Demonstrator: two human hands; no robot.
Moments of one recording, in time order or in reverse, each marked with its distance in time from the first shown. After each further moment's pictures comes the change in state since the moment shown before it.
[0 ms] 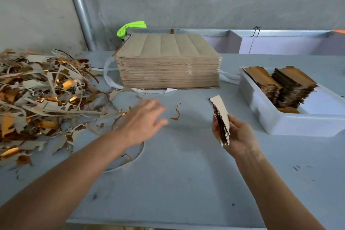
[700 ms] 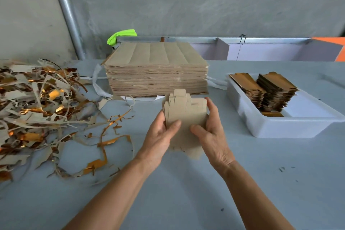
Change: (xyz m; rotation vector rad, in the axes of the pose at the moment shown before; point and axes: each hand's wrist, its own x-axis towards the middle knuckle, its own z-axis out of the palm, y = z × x) left_hand -0.001 0.102 0.002 -1.644 0.211 -0.279; right_hand -0.024 0.029 0.017 -1.027 -0.248 -0.709
